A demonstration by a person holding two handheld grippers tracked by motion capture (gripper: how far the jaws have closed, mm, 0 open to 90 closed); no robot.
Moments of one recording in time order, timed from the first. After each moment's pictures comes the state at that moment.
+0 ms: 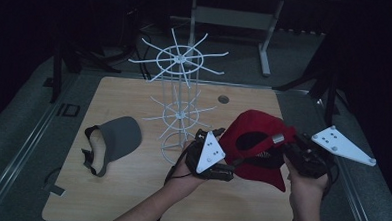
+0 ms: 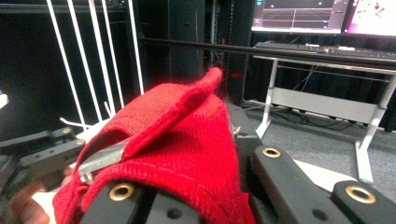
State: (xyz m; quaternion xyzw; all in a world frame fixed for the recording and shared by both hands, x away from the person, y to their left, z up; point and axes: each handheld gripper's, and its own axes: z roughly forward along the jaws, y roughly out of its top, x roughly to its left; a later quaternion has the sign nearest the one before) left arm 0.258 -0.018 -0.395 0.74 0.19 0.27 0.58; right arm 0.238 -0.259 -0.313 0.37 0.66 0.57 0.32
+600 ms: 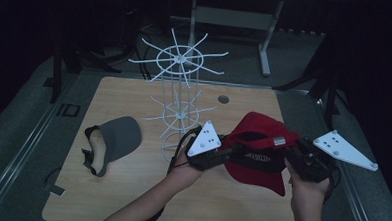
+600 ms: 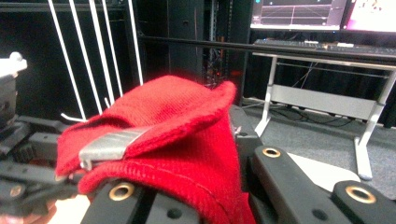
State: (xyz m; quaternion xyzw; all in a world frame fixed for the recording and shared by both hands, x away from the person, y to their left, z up) left arm 0.274 -0.010 -0.379 0.74 0.18 0.18 0.62; right arm 0.232 -0.263 -0.318 0.38 0.66 0.56 0.32
